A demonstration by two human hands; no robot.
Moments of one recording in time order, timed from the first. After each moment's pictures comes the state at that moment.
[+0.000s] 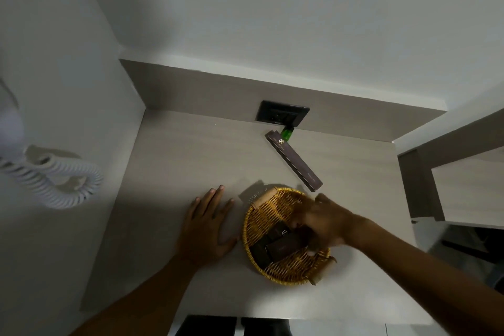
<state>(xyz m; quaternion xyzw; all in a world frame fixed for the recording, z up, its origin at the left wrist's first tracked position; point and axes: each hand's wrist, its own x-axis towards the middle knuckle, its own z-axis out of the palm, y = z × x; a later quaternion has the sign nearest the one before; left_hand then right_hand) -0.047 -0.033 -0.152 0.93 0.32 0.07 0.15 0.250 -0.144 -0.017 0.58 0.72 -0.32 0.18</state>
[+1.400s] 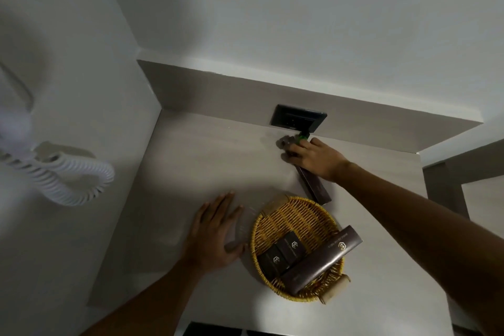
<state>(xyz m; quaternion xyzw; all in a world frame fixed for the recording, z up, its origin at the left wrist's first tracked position) -0.046 -0.038 -0.149 0.92 0.36 0.04 0.16 0.312 -0.015 -0.056 0.53 0.81 0.01 0.25</state>
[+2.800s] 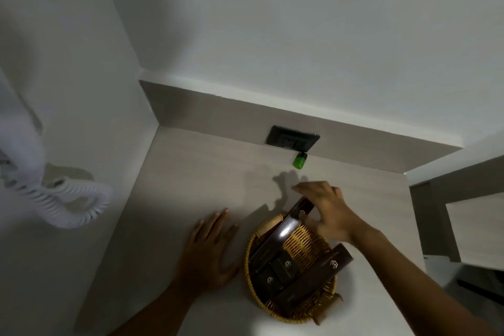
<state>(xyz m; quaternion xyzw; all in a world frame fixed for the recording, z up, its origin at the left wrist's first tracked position) -0.045 -0.034 -0.150 0.92 0.34 0.05 0.18 0.285 -0.092 -0.021 0.71 0.66 -0.24 -0.03</state>
